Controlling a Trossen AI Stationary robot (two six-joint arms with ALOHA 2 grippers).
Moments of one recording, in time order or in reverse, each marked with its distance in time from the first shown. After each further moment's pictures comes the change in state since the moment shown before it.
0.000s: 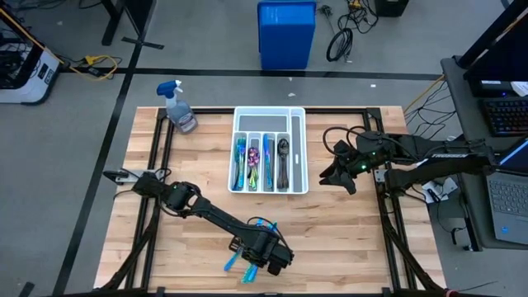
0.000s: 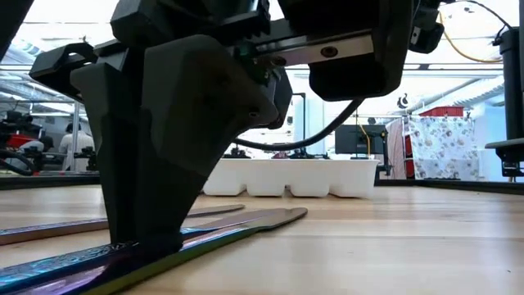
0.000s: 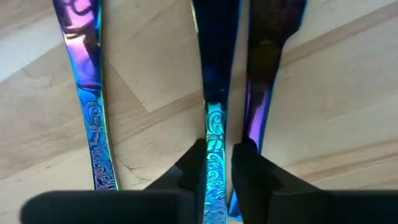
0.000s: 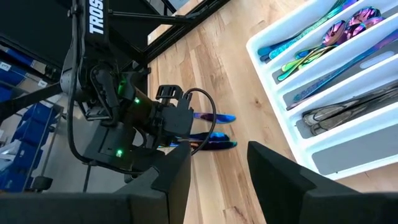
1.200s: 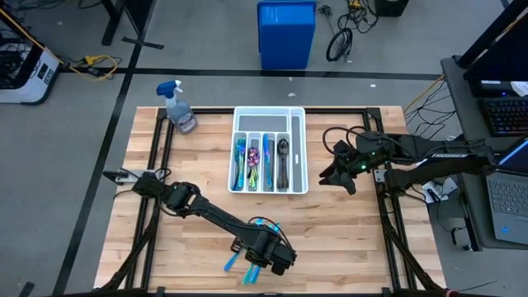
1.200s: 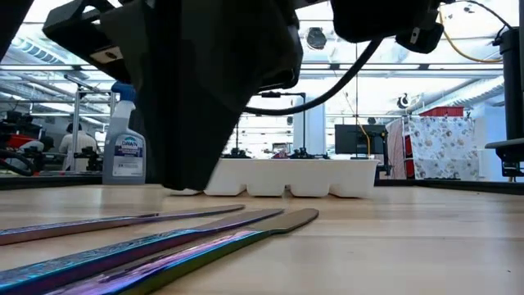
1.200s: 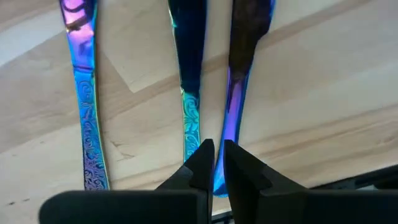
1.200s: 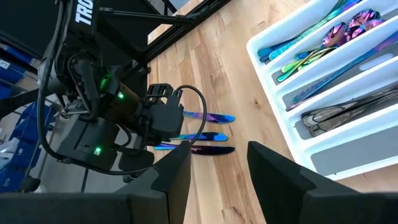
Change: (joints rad) left arm -0.001 -0.006 0.111 -0.062 -0.044 -0.057; right arm 0.000 0.000 0.000 0.000 0.000 -0.012
